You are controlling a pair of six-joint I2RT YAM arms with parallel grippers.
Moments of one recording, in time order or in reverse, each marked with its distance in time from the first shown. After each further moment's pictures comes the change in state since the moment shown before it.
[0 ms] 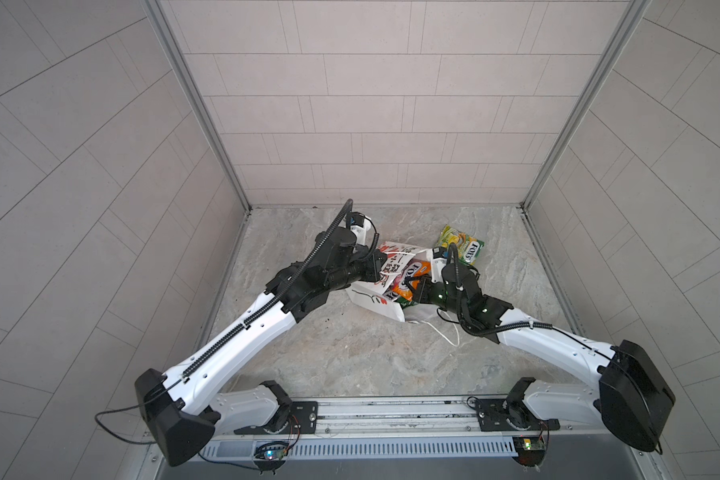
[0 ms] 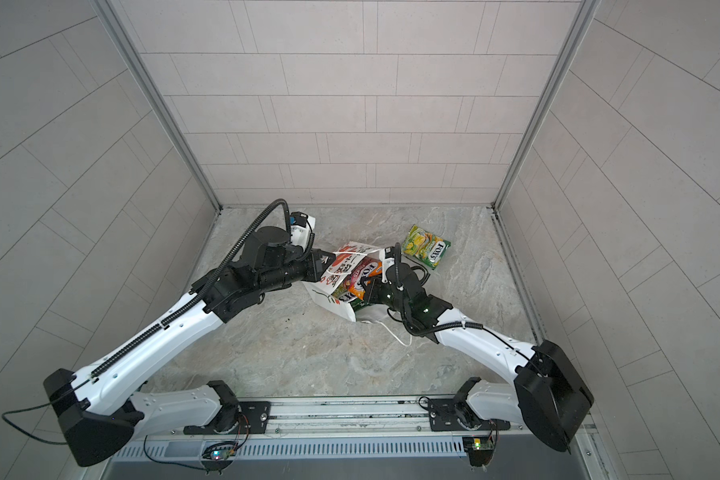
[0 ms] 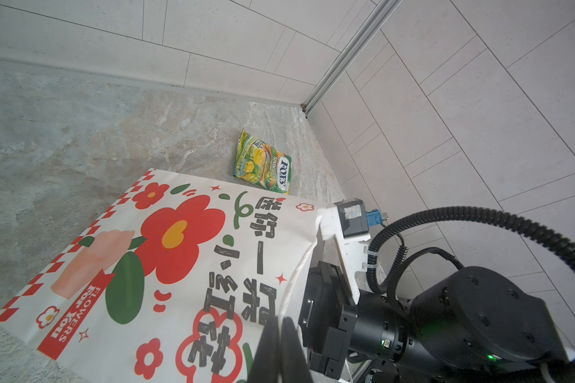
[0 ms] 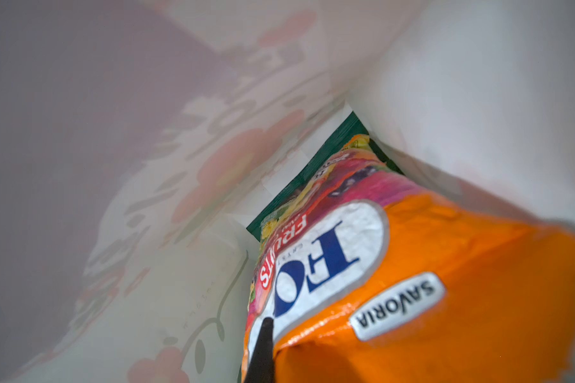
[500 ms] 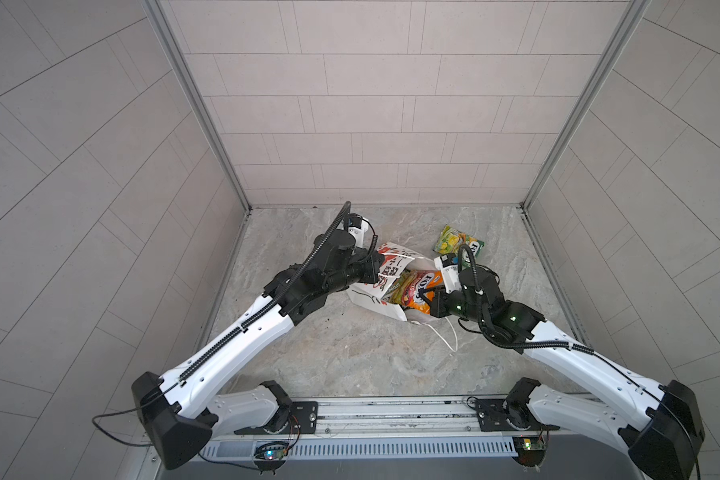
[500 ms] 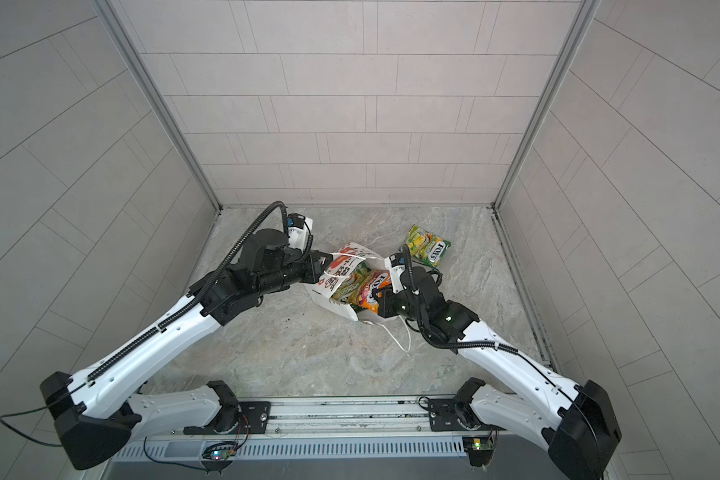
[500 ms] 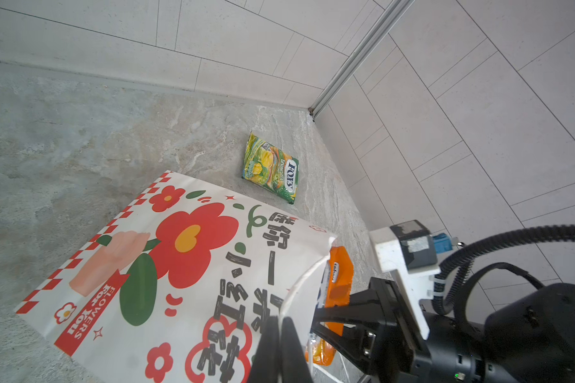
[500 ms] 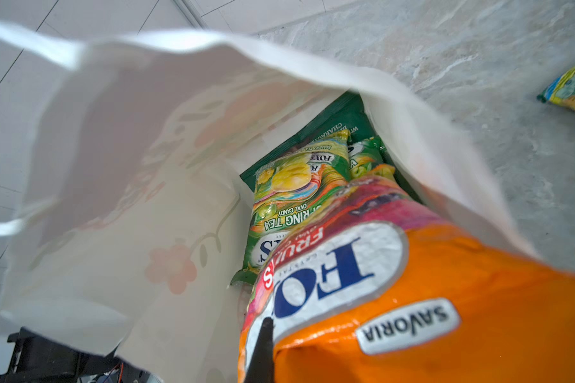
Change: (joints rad) left arm -0.002 -0.019 -0.015 -0.006 -0.040 0.000; right arm -0.007 -0.233 0.050 -0.377 -0.047 -0.227
